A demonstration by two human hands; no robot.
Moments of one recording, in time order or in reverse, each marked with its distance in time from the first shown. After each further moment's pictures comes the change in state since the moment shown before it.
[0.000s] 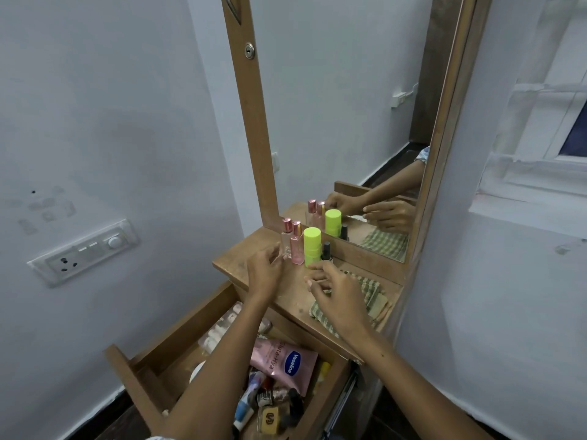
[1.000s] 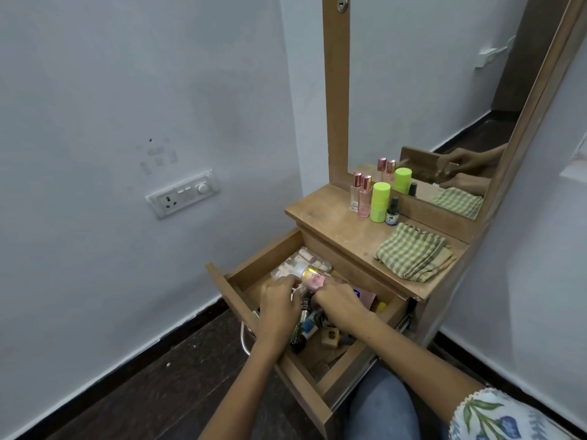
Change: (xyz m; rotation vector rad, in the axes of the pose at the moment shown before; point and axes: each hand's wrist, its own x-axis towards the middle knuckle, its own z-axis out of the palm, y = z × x) left_hand -0.181 -0.033 -0.120 0.418 -0.007 0.050; right_hand -0.082 -0.046 0.086 -0.799 -0.821 -0.392
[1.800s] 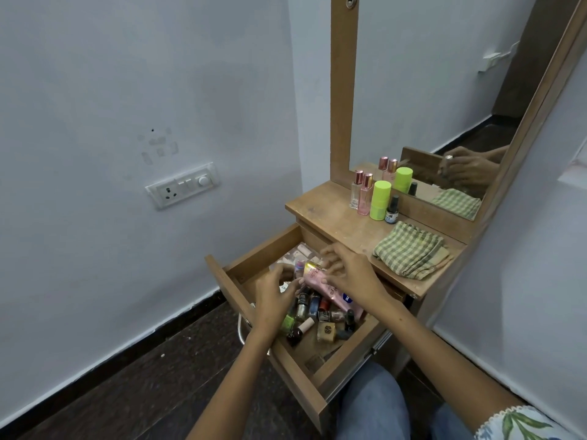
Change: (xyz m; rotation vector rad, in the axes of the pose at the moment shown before) left_hand 0.001 0.001 -0.011 -0.354 0.014 -0.100; right_hand -0.016 0.028 -0.030 0.898 0.343 0.170
